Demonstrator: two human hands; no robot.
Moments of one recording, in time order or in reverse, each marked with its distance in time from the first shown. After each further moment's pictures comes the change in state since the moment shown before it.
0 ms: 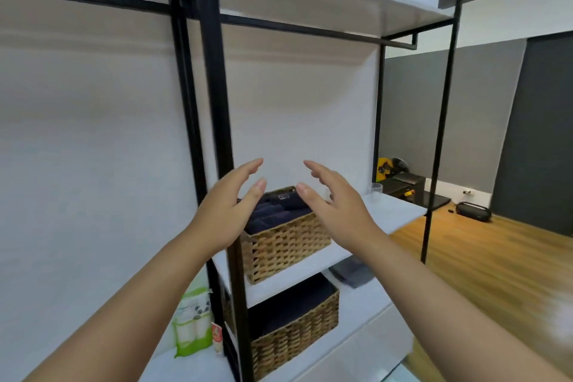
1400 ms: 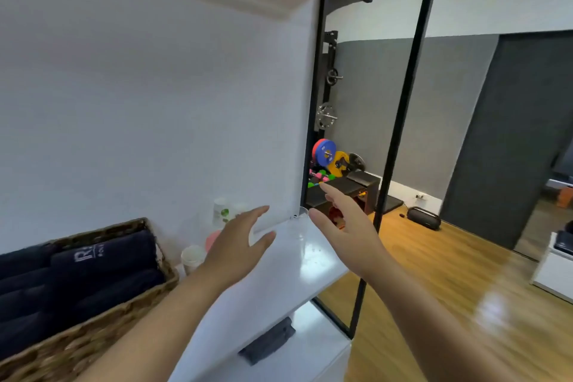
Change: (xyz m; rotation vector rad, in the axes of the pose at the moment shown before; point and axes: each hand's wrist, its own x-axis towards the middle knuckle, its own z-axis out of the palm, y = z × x) left_hand 0.356 -0.116 0.530 -0.050 -0.168 -0.127; right_hand 0.267 0.477 -0.259 -0.195 0.015 0.224
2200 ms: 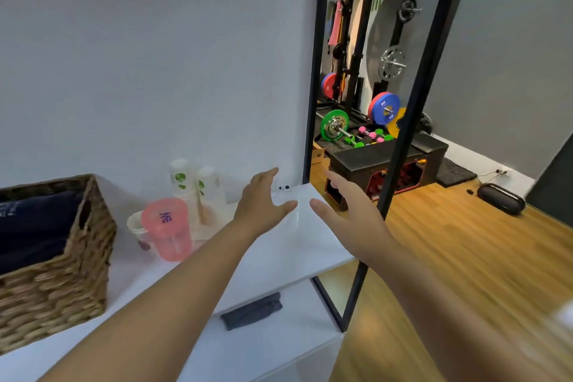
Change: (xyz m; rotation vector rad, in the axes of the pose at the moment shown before) left_hand 0.169 0.000 0.210 0.161 0.073 -0.379; right_hand 0.134 0.223 -0.045 0.027 -0.256 -0.025
